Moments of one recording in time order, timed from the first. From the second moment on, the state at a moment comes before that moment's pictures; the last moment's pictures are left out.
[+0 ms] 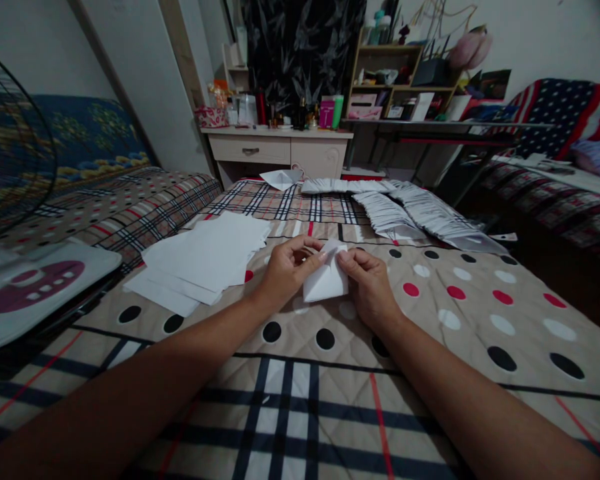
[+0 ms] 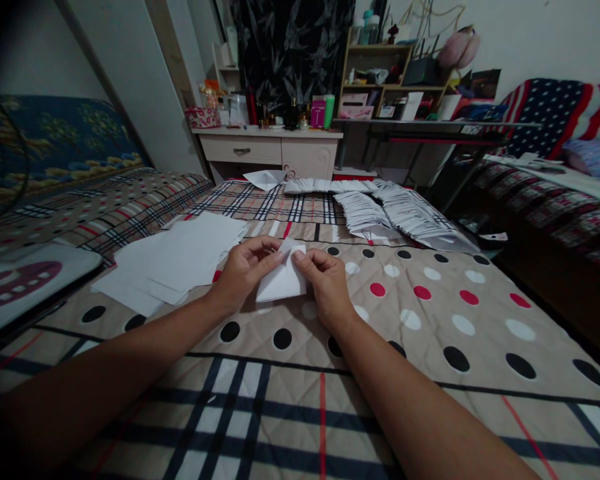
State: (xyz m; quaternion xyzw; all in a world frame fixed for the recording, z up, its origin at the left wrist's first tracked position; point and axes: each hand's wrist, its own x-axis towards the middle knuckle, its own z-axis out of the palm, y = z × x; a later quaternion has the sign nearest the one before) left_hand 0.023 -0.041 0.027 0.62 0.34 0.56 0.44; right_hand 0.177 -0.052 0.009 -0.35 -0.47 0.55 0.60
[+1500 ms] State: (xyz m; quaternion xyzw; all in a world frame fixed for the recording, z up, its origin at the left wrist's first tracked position) left_hand 0.017 -0.039 0.031 0.75 0.28 0.53 0.28; right_hand 0.182 -0.042 0.011 -0.40 -0.42 0.54 0.61
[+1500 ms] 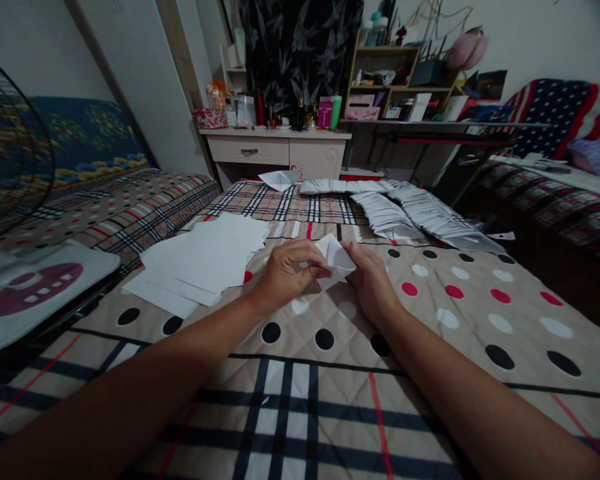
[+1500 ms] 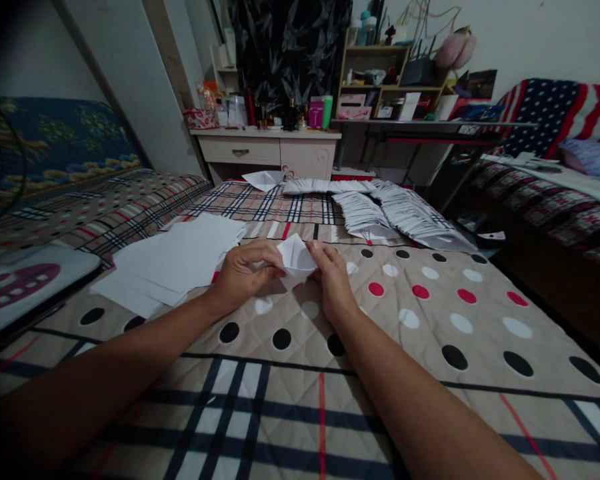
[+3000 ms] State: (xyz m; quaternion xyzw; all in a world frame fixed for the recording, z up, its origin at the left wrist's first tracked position) left_hand 0.020 -0.038 0.026 0.66 0.43 0.53 0.32; right_hand 0.177 -0.054 0.014 -0.43 -0.52 0.40 0.62
